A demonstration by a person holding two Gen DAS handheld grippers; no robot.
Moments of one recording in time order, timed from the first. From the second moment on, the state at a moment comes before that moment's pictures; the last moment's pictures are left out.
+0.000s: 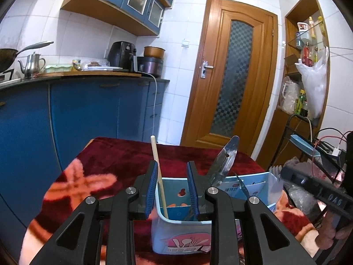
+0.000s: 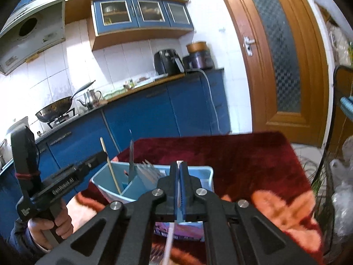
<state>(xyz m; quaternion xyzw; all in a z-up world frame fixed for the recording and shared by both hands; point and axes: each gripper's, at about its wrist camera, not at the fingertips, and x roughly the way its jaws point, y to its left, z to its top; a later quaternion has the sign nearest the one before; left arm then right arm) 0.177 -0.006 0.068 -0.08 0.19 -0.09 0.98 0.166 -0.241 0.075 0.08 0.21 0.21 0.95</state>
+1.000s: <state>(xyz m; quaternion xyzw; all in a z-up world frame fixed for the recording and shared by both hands) 0.176 0.000 0.067 -0.08 0.18 -0.09 0.98 0.166 -0.241 0.090 0.10 0.18 0.17 0.96</state>
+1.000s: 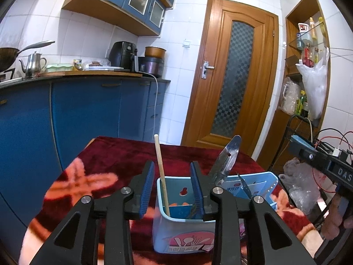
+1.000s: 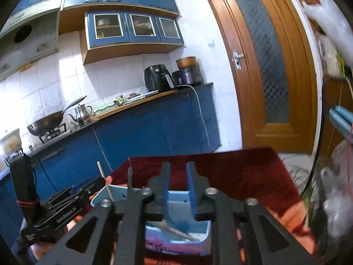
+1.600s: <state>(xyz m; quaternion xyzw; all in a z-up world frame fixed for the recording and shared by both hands) 0.137 0.001 0.076 -0.06 0.23 -0.07 0.97 0.112 -0.251 0.078 0.14 0.24 0.16 0.95</state>
